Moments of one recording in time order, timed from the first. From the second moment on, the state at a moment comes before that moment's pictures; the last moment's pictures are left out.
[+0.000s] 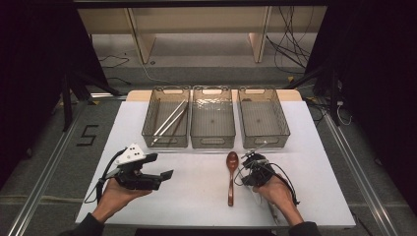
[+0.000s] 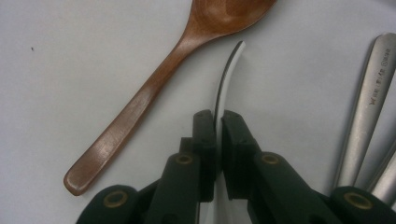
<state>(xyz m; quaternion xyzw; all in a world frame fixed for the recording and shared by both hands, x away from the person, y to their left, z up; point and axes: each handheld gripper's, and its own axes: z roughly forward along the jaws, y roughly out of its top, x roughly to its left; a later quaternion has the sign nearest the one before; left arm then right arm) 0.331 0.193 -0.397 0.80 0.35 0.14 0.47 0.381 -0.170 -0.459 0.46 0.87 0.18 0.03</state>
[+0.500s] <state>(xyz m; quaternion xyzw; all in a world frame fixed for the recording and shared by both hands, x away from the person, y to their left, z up) 0.331 0.195 -0.397 0.79 0.35 0.14 0.48 0.379 -0.181 -0.424 0.45 0.85 0.24 0.06</state>
